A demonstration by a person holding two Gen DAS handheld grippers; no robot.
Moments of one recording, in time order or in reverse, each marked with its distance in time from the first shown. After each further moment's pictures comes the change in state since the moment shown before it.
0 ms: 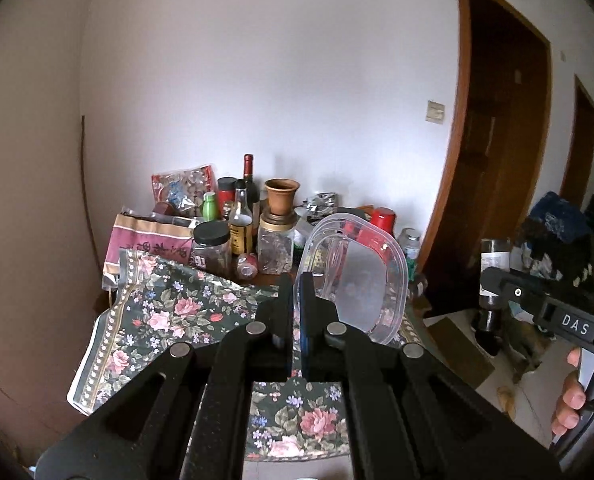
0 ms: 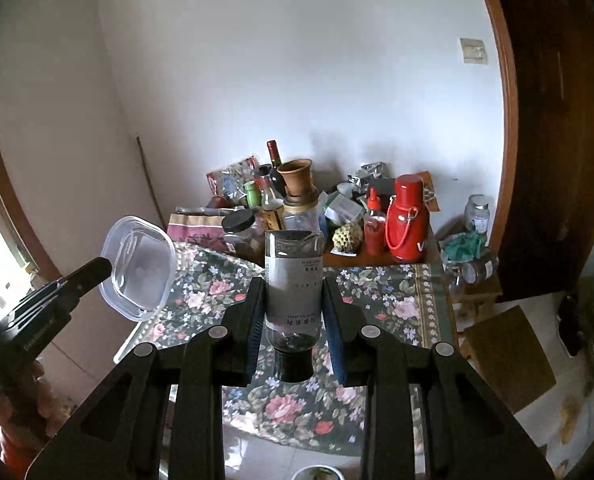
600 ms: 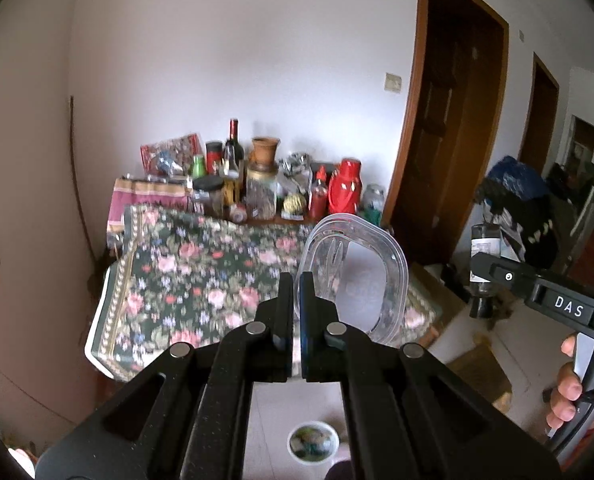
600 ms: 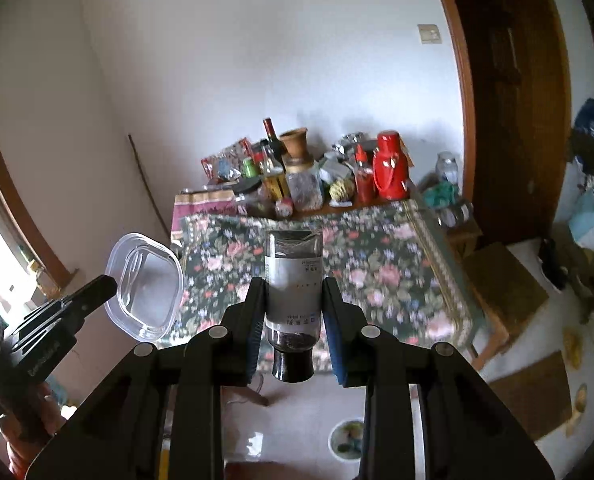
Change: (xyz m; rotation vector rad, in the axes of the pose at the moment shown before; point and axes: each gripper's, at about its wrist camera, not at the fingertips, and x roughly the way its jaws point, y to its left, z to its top) left arm -0.115 0.058 -0.092 0.053 0.106 -0.140; right arm -0.081 0.085 -0.105 0.123 0.015 -0.113
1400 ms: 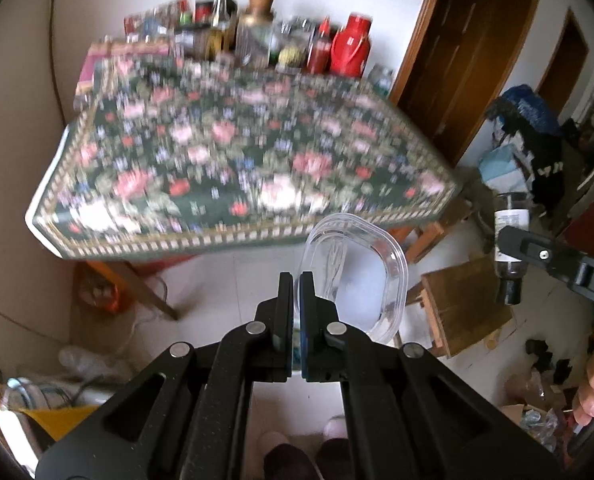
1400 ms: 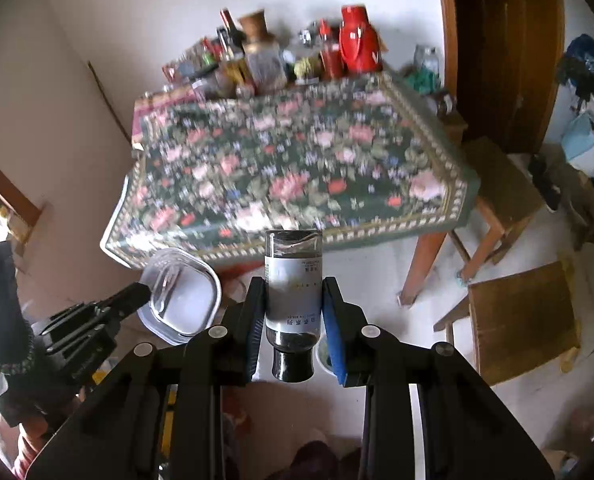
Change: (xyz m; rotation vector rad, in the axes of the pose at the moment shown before) left arm 0.108 -0.020 -0.149 -0.082 0.392 0.003; right arm 0.055 -0.056 -0.107 0.046 0.329 -0.044
